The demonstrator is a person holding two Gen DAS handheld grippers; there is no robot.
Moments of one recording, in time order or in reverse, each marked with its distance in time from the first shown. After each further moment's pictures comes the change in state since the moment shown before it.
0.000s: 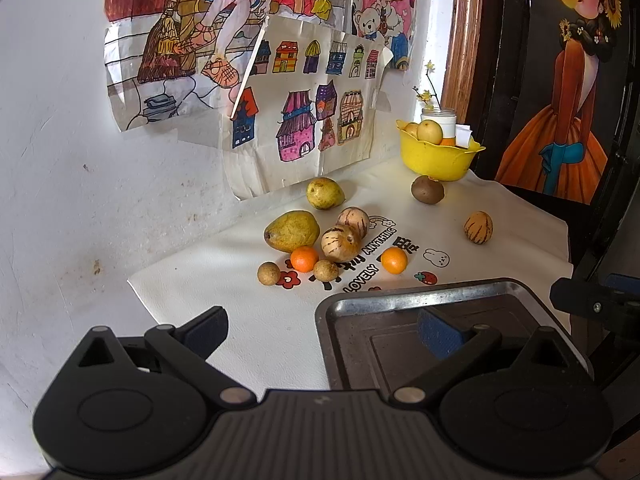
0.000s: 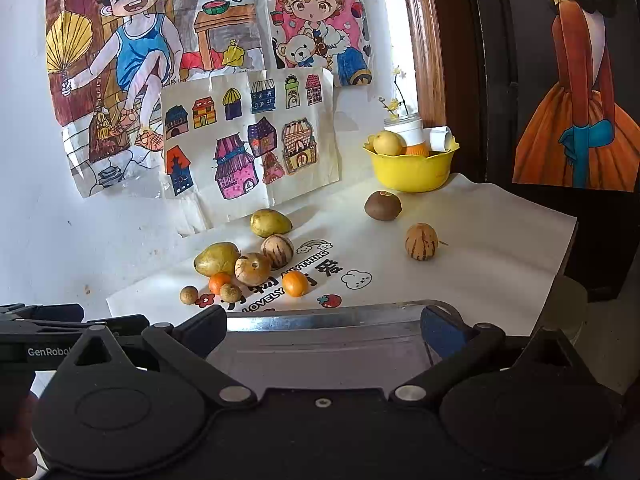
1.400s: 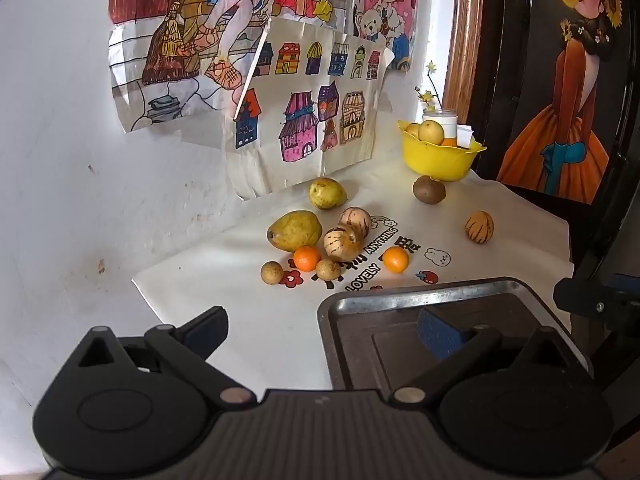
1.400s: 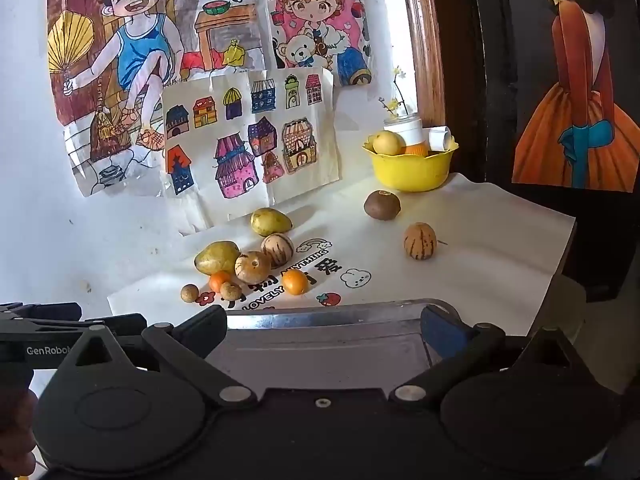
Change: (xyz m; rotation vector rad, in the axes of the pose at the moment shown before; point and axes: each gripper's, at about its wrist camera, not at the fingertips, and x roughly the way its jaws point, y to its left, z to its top) left arm 0.000 0.007 -0.005 -0.001 -0.005 -0.005; right arm -0.005 0.002 0.004 0.004 0.013 0.000
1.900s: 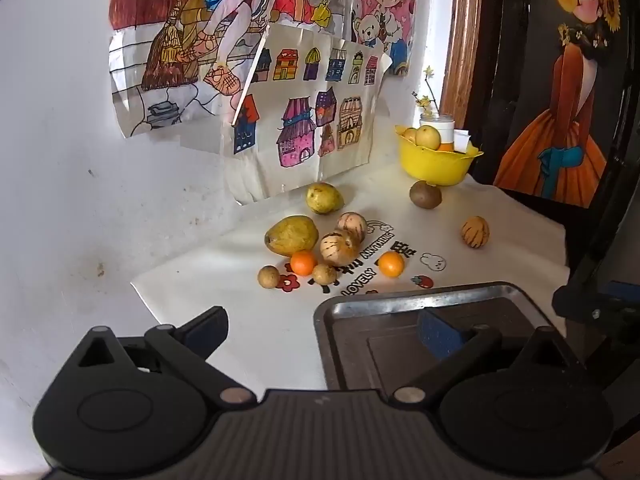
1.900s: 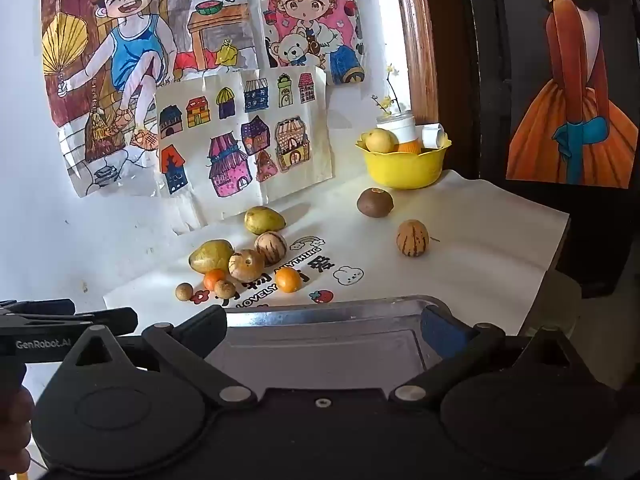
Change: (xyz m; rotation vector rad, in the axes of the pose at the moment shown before) left arm -0.010 -0.003 0.008 -0.028 0.005 -0.015; right arm -0.004 -0.006 -0.001 -0.004 0.019 -0.015
